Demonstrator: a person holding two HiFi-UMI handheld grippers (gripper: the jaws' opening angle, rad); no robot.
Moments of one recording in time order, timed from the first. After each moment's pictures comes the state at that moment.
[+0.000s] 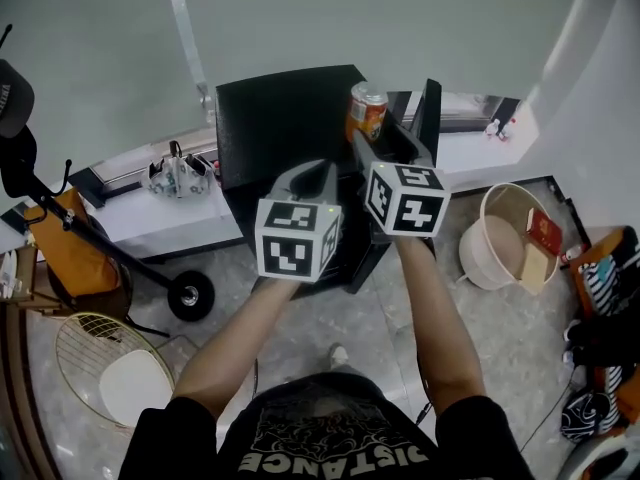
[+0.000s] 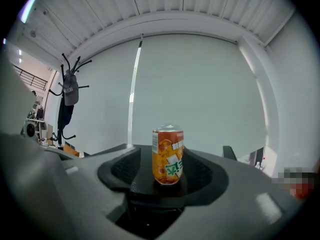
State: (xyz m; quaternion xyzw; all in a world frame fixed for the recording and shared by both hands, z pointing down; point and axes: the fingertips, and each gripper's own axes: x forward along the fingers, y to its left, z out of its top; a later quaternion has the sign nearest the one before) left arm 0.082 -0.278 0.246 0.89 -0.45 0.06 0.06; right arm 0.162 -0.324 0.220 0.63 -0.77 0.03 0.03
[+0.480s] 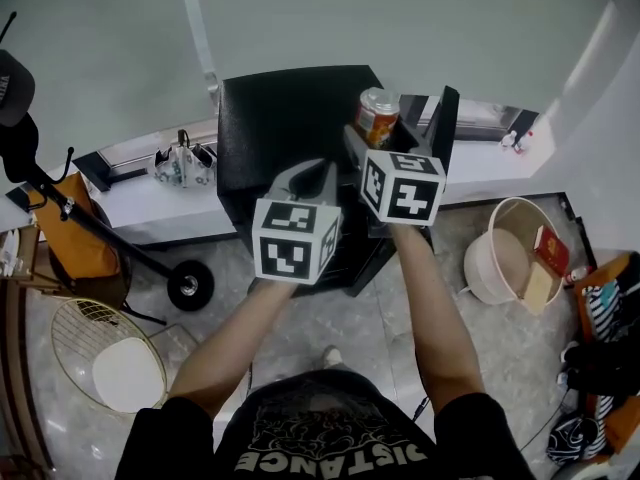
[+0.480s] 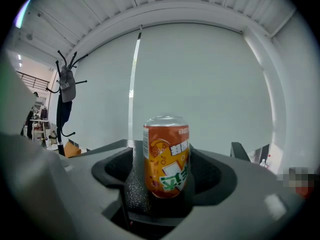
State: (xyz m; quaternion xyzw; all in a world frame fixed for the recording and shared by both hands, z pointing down) left arm 0.084 -0.306 0.253 0.87 -0.48 0.07 0.06; right arm 0.159 -0.373 0.233 0.61 -0.79 0.06 0.06
